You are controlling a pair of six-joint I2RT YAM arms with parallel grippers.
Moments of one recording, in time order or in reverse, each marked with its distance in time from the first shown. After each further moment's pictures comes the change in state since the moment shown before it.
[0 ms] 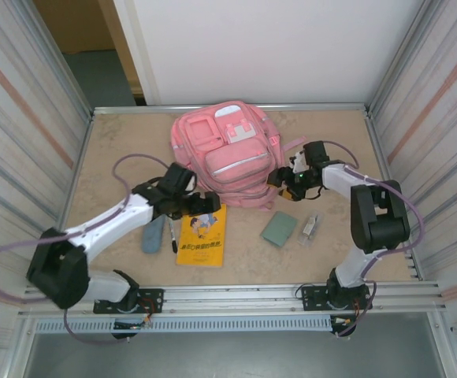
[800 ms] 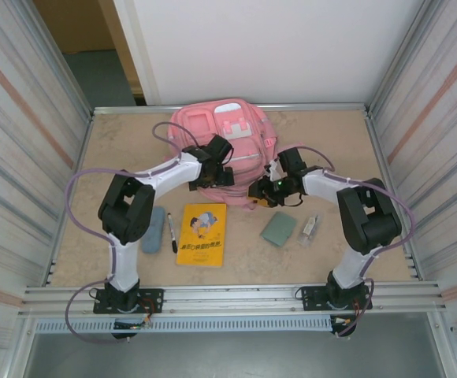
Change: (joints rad) left arm 0.008 0.600 0.584 -0.175 -0.337 0.006; right arm 0.186 -0.001 -0.033 0.093 -0.045 0.078
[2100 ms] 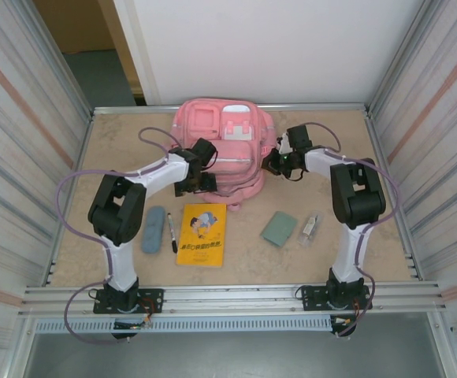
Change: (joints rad) left arm 0.071 -0.055 -0.107 -0.056 0.008 0.046; right arm -0.129 0.234 0.282 0.078 0.147 -0.025
